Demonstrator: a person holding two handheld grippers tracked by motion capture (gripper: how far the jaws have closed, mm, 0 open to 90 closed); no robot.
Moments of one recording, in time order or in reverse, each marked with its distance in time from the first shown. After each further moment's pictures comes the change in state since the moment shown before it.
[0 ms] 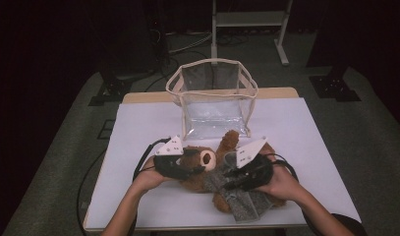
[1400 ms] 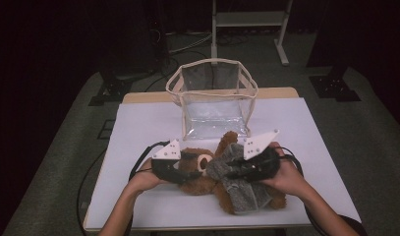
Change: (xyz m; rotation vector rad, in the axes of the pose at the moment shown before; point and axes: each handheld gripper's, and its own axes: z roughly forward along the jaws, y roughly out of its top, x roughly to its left) left arm -0.003 -0.007 -0.004 0.015 -0.066 0.063; right arm -0.006 0.011 -0.029 -0.087 -0.113 -0.014
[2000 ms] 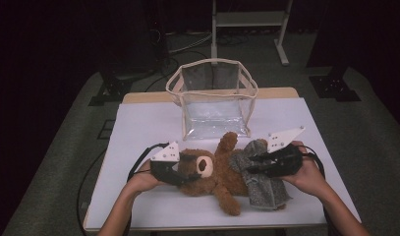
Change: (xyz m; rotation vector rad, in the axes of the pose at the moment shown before) left arm 0.000 -0.004 -0.001 0.002 -0.016 0.006; right arm -0.014 -0.046 -0.043 -0.002 -0.079 0.140
